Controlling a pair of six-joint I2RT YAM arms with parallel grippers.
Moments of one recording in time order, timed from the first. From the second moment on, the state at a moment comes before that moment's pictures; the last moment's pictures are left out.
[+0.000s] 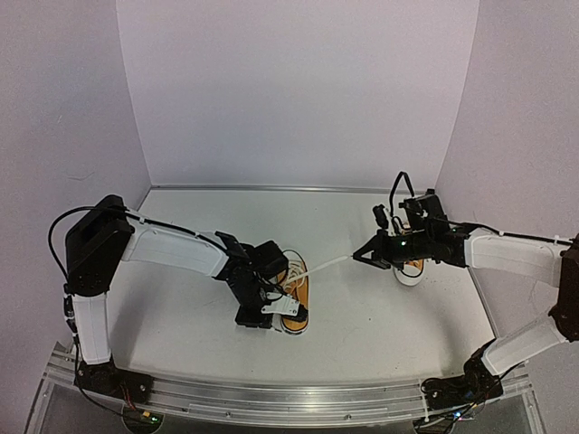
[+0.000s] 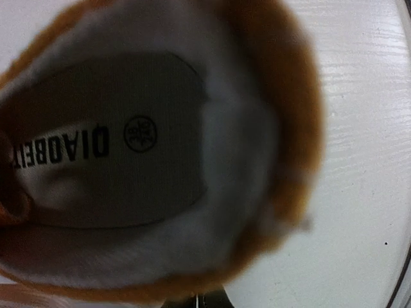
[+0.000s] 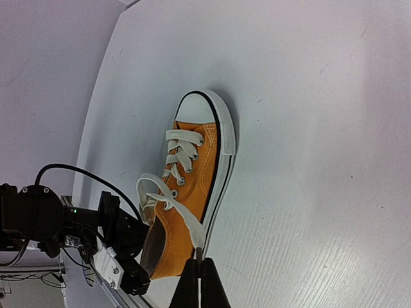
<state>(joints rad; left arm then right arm) -1.02 1.96 1.27 -0.63 0.20 0.74 0.52 1.38 0.84 -0.17 -0.44 0.61</state>
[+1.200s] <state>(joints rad) -0.61 1.07 0.76 -0.31 -0.44 -0.43 0.41 0.81 0.60 -0.57 0.07 0.80</state>
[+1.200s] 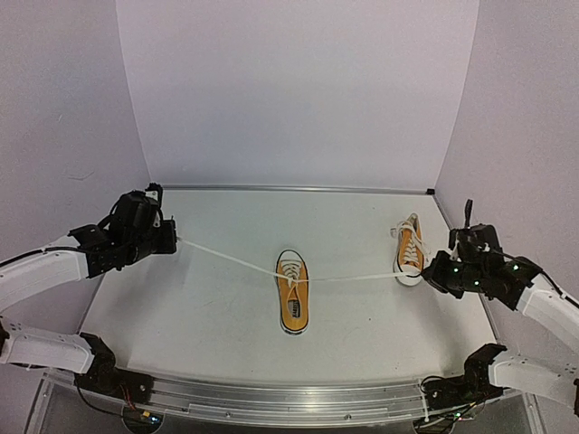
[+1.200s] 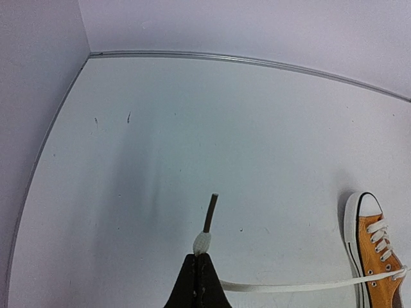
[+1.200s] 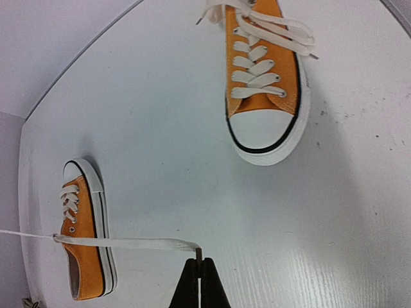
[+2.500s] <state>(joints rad) -0.47 1.19 0.63 -0.36 -0.30 -0.67 0.41 0.89 0.46 -0.67 0.24 1.03</state>
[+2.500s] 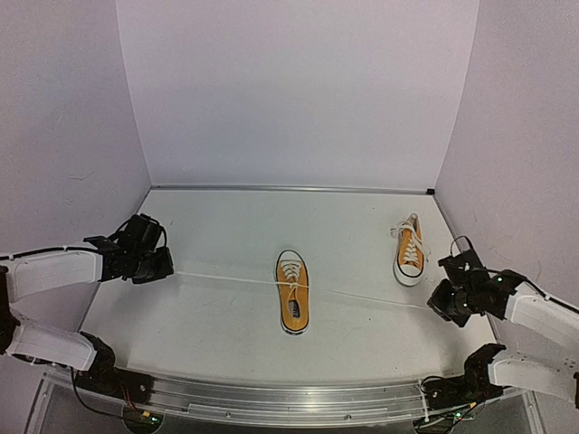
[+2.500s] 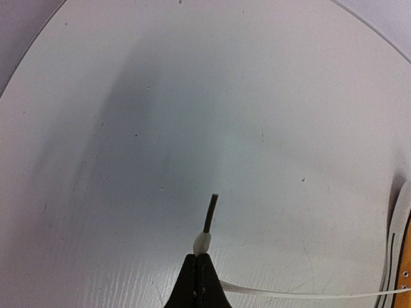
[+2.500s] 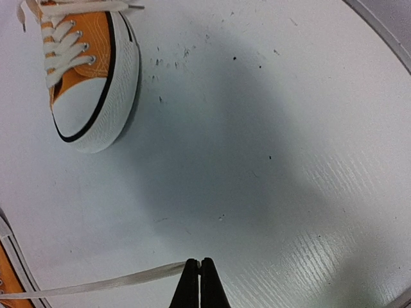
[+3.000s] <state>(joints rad) -0.47 1.31 0.62 -0.34 -0.19 -0.68 0.41 1.06 0.46 -0.51 0.12 0.93</state>
